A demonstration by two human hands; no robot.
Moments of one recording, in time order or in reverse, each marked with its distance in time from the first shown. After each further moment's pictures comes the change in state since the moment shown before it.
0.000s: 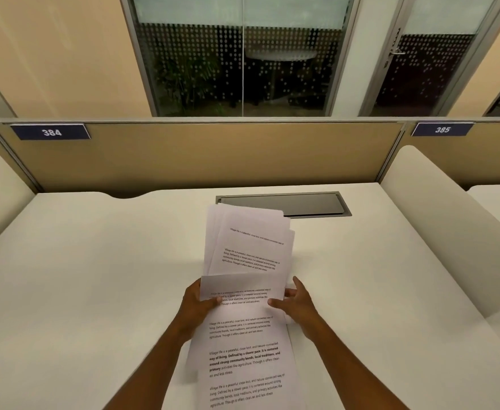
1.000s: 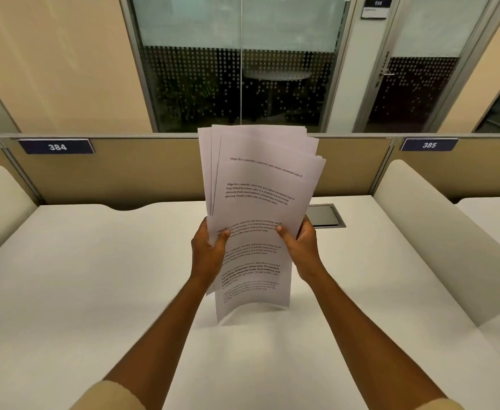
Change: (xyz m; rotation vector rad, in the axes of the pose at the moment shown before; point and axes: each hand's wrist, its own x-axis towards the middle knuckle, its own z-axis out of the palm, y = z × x) left_hand 0.030 0.122 0.048 0.061 0.275 0.545; right_hand -0.001 -0.143 -0.027 0.336 0.137 -0.562
